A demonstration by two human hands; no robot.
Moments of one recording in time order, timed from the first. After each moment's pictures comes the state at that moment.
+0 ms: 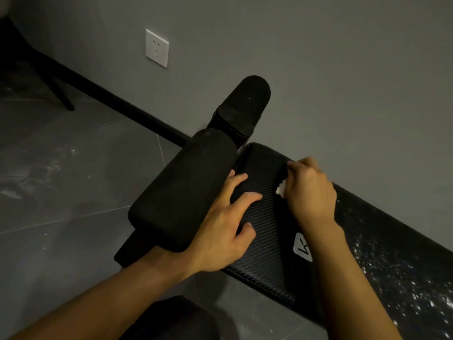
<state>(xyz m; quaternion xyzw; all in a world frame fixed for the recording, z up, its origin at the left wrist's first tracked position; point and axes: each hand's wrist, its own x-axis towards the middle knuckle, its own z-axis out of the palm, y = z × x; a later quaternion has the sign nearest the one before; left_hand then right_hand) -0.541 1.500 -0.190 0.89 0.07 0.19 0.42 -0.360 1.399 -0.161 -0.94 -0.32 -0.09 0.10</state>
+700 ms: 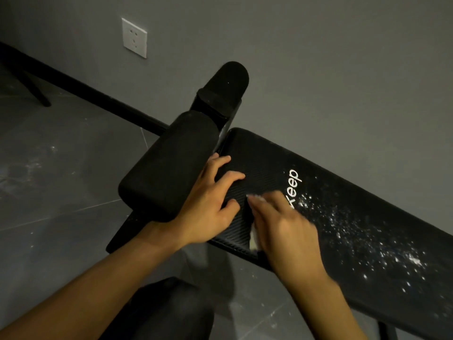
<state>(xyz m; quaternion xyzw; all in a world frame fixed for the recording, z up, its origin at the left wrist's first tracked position) -0.540 1.503 -0.189 0.91 0.08 0.17 0.36 -0.470 1.329 -0.163 -0.89 -0.44 -0.09 0.06</state>
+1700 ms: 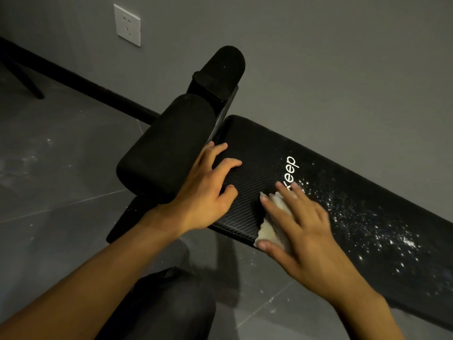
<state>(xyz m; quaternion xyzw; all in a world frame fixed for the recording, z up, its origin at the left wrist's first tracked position) -0.544 1.500 -0.189 0.91 0.11 0.14 0.38 -0.469 1.269 -0.153 -0.85 -0.52 0.00 0.03</state>
